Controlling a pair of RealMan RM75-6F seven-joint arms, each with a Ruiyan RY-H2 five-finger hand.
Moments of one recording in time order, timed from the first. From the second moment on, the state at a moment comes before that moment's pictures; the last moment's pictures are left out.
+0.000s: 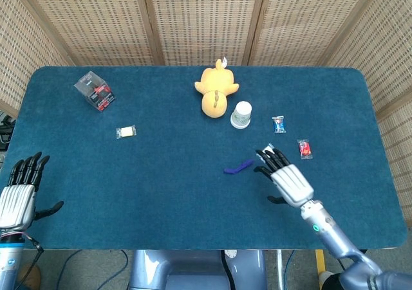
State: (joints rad) left arm -0.13 -1.21 -0.03 -1.69 1.44 1.53 0.16; right arm 0.55 -1.37 0.06 -1.50 -1.57 1.11 -0.01
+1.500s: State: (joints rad) left arm -0.16 -1.27 -0.07 -1.62 1.39 1.43 0.16; right arm 0.80 -1.73 0.12 -0.98 -1.41 0.82 -0.07
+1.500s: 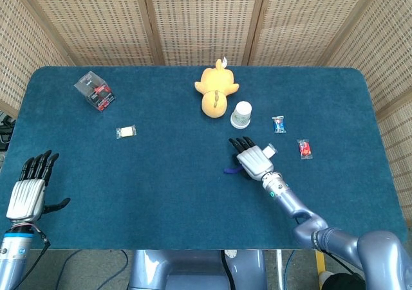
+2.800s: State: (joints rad) left arm -0.16 -1.27 -0.07 -1.62 1.39 1.41 0.16; right arm 0.81 -1.75 0.15 -0.98 -1.33 0.78 -0.04
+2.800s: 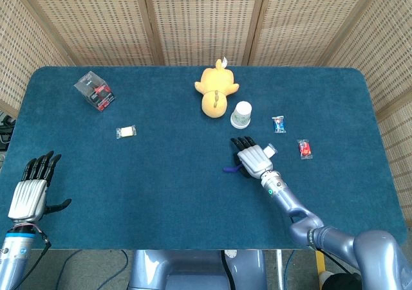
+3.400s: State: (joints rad) left arm -0.18 -1.27 -0.07 -1.61 1.41 1.39 0.17; right arm 0.79 -1.69 0.22 -1.18 -1.20 0.77 -0.02
